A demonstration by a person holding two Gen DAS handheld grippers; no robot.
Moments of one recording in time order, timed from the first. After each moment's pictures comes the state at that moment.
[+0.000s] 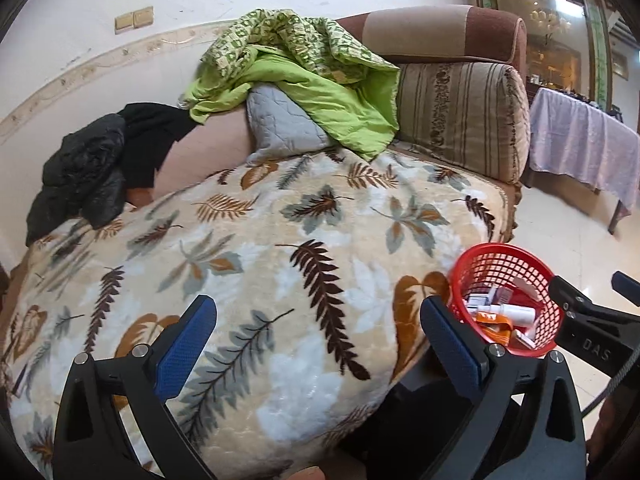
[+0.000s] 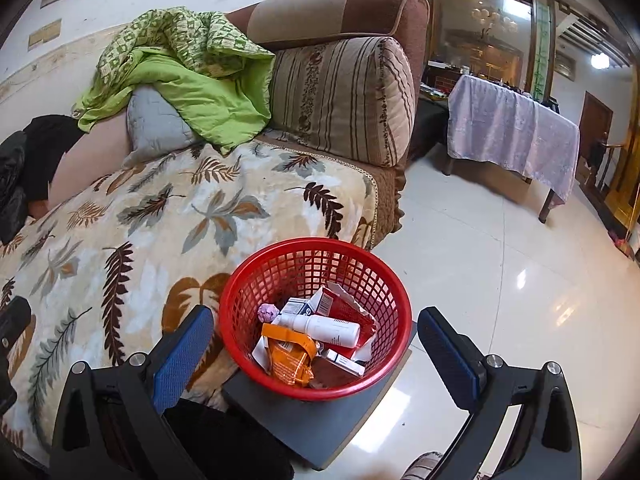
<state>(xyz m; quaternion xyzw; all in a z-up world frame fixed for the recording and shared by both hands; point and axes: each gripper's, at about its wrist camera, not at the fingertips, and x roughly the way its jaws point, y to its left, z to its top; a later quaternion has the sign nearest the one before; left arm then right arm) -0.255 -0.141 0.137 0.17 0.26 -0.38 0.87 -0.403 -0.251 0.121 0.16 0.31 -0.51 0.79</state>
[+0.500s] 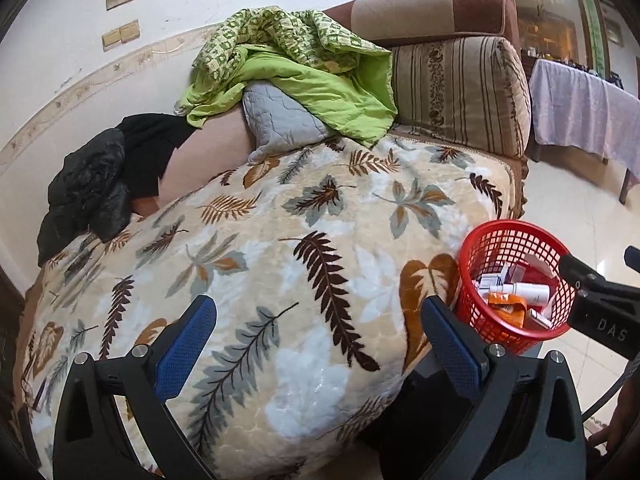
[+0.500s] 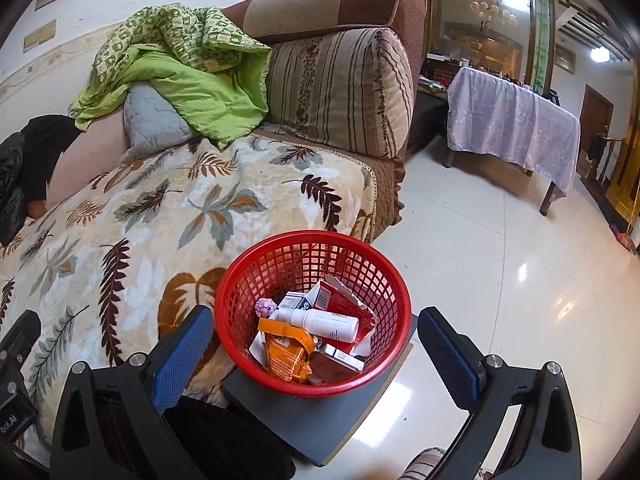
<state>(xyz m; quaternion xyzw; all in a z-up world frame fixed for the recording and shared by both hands) -0.268 -0.154 0.128 0.22 0.25 -0.37 0.87 -0.406 -0.257 0.116 0.18 0.32 -0.51 0.78</state>
